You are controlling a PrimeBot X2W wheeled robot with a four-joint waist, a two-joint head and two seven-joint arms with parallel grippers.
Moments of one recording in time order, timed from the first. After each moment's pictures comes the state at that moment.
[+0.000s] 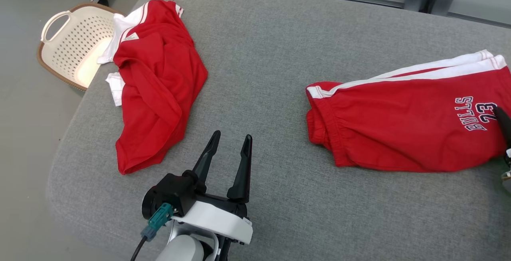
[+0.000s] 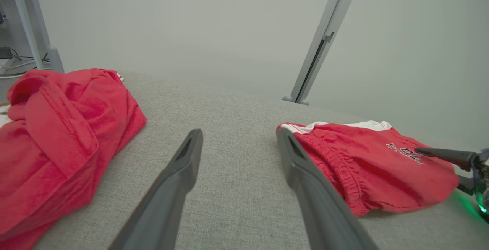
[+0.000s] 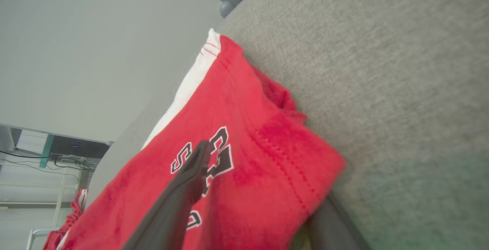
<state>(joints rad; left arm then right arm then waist) -0.20 0.05 -0.50 0.14 -0.47 0.12 -0.26 -0.44 -0.31 -0.21 0.64 0.92 0.13 0.35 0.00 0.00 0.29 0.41</state>
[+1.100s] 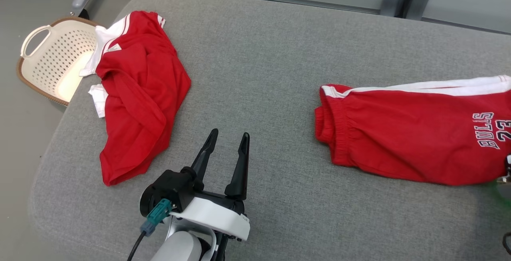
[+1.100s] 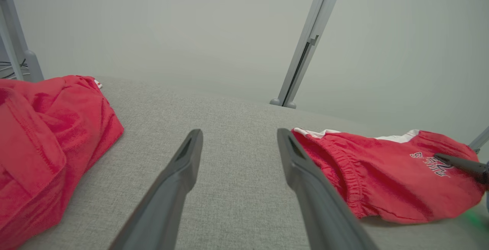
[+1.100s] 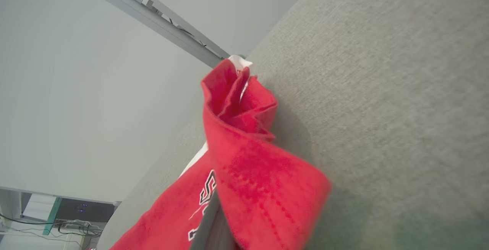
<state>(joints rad) -0.22 0.05 -0.50 0.16 -0.48 0.12 -0.26 -0.45 -0.18 -0.41 0.59 0.78 0.13 0.22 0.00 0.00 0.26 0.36</state>
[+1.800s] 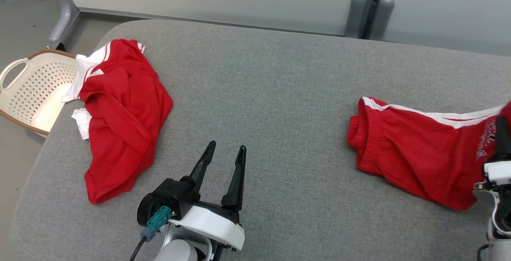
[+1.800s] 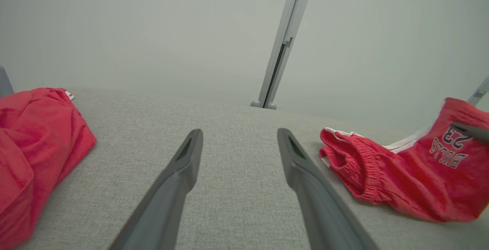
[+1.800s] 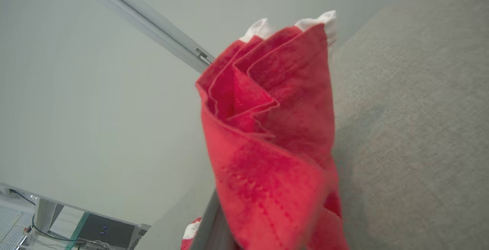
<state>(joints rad) -0.19 0.05 -0.48 0.22 -0.45 0.08 -0.26 -0.34 -0.09 -0.36 0.38 0.80 0.13 0.14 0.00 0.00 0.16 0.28</state>
